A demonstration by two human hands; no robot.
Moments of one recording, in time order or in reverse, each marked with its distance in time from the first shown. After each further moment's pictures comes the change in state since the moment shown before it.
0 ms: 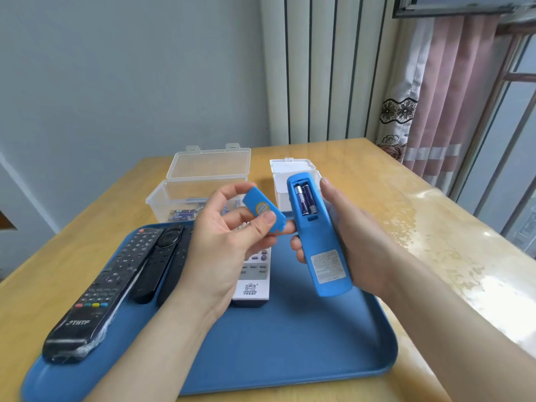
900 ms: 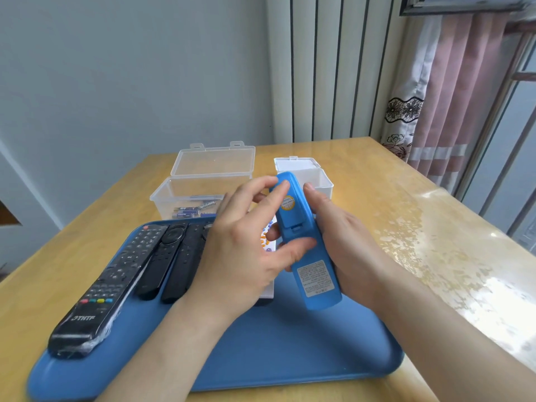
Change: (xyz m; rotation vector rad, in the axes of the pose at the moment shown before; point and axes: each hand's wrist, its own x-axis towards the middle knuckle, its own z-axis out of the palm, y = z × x) left_hand 0.001 -0.010 -0.003 0.949 -0.011 0.666; right_hand -0.011 0.008 0.023 -0.182 -0.063 -0.133
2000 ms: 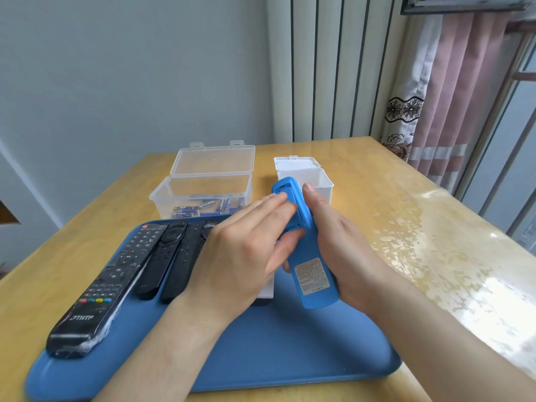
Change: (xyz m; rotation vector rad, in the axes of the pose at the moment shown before) left_hand -0.002 -0.007 0.002 0.268 0.034 0.282; right_hand 0.001 0.007 -0.001 -0.003 0.065 -0.015
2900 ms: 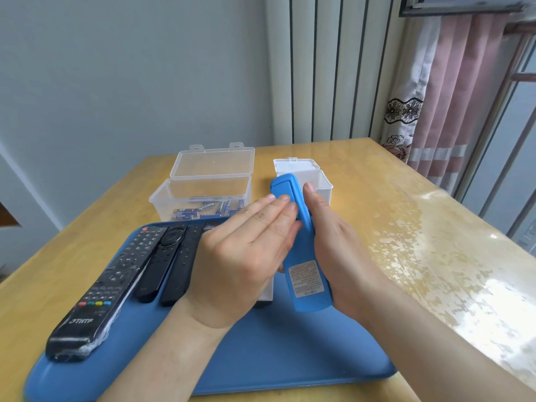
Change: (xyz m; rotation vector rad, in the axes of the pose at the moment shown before) left_hand 0.000 0.001 0.002 0.177 0.241 0.209; right_hand 0.001 0.004 0.008 0.036 0.064 -0.001
